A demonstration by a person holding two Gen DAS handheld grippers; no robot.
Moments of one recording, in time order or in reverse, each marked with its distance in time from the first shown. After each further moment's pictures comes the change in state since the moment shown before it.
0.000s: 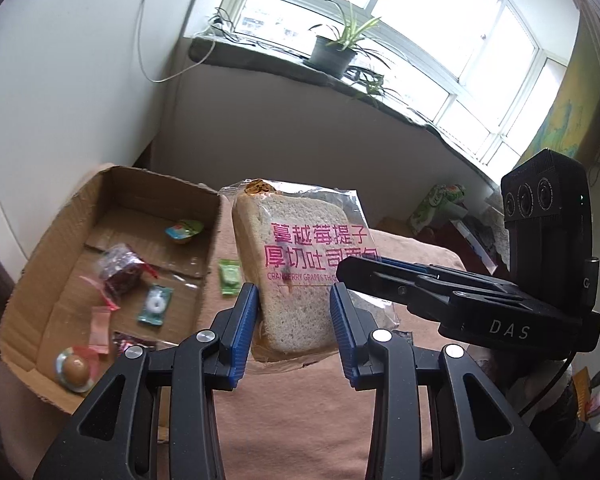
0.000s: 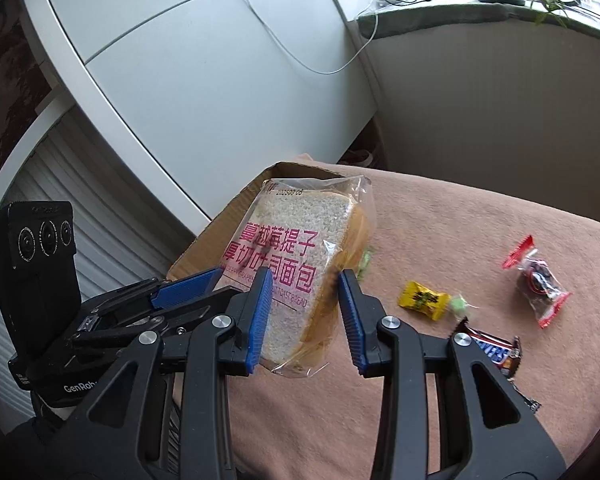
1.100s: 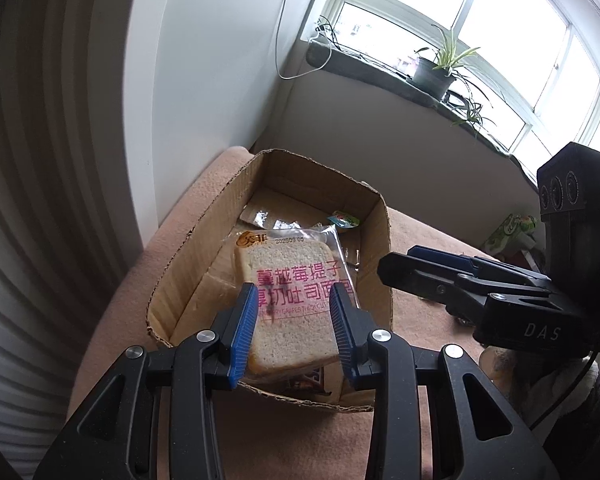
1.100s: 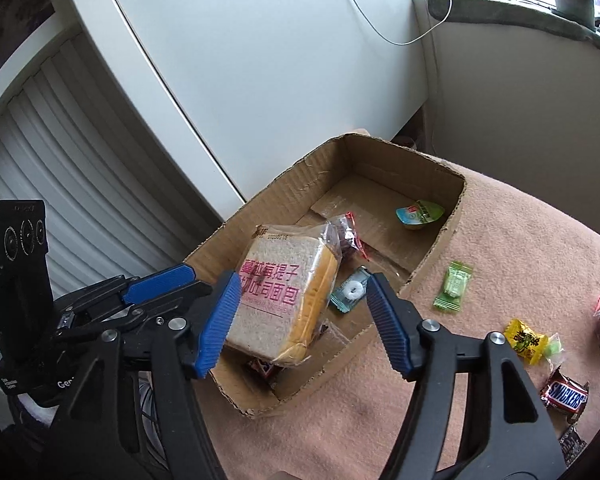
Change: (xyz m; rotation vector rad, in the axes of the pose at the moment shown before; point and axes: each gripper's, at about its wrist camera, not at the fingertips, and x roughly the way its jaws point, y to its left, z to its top) left arm -0.049 0.101 -0.027 -0.124 -0.041 0.236; right arm 0.086 0.058 0.006 -0.107 0.073 -0.015
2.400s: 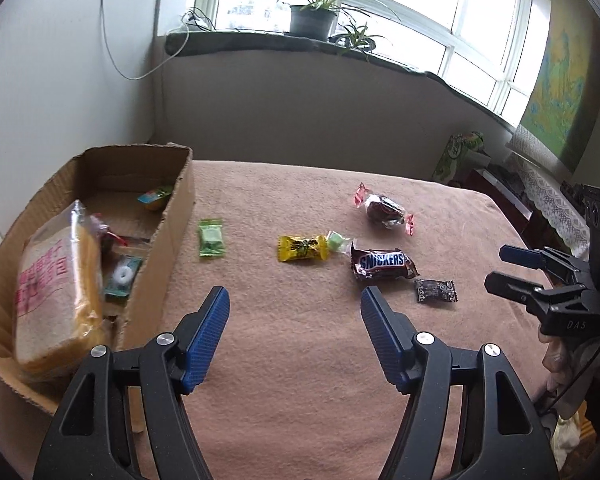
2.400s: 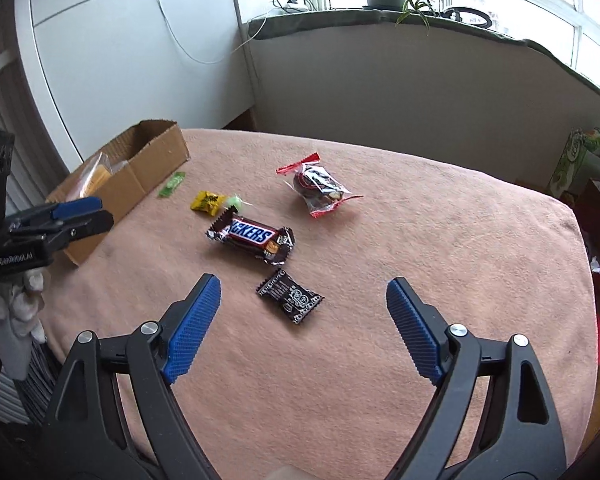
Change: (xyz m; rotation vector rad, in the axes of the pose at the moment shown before) left arm 0.061 -0.158 -0.051 0.312 0.053 -0.129; right arm -0.164 -0.169 -0.159 0.075 -0.094 -0.400
